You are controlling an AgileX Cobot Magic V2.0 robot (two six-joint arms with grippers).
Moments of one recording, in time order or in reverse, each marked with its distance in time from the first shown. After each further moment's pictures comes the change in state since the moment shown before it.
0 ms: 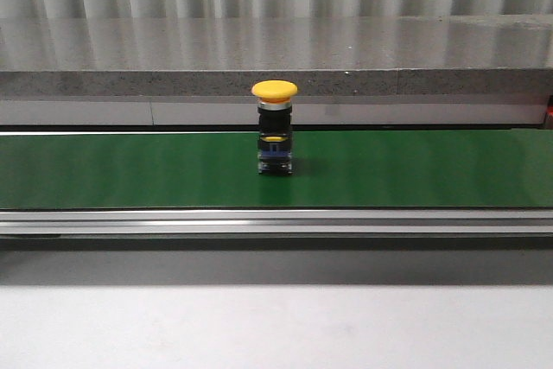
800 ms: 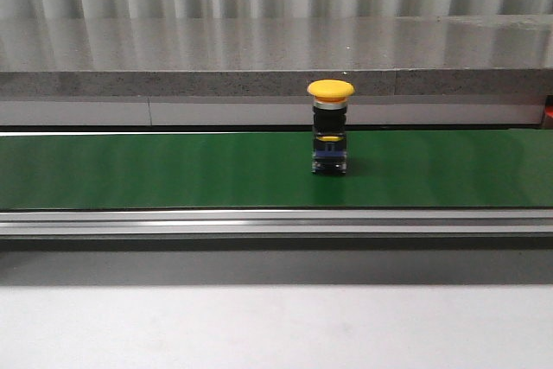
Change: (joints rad) left arm 0.000 0.000 0.000 0.000 0.000 0.000; right arm 0.006 -0.257 0.090 0.016 -0.010 -0.019
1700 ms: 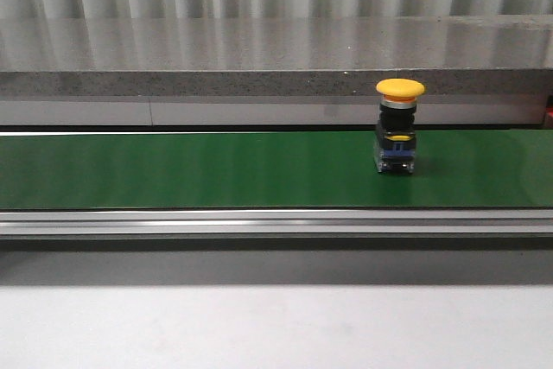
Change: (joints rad) left arm 0.000 0.000 0.000 0.000 0.000 0.000; right arm 0.428 -0.495 0.395 0.011 0.112 -0.031
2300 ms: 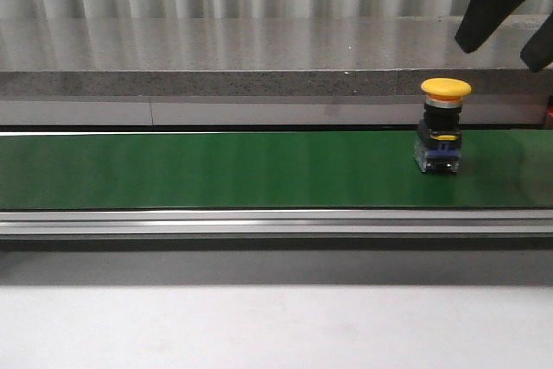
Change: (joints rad) left arm 0.000 0.000 0.000 0.000 0.000 0.000; right arm 0.229 0.102 -0.043 0.013 0.142 -0.002
